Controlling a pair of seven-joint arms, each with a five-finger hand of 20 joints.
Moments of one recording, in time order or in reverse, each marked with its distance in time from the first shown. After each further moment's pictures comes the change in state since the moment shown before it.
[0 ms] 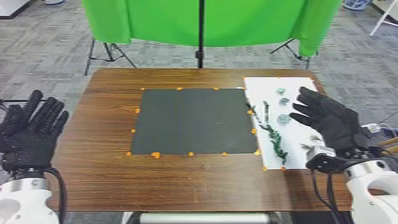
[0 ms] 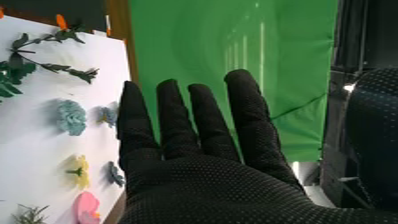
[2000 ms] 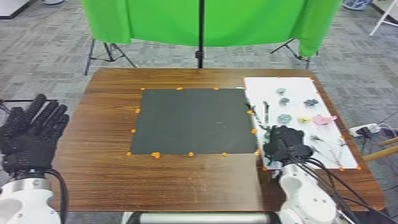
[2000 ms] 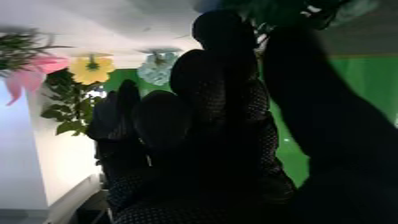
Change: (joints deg) left arm -0.3 -0.6 0.5 -0.2 -0.5 2.5 -0.5; right arm 9.1 15.2 -36.0 12.0 -92.6 8.1 18.7
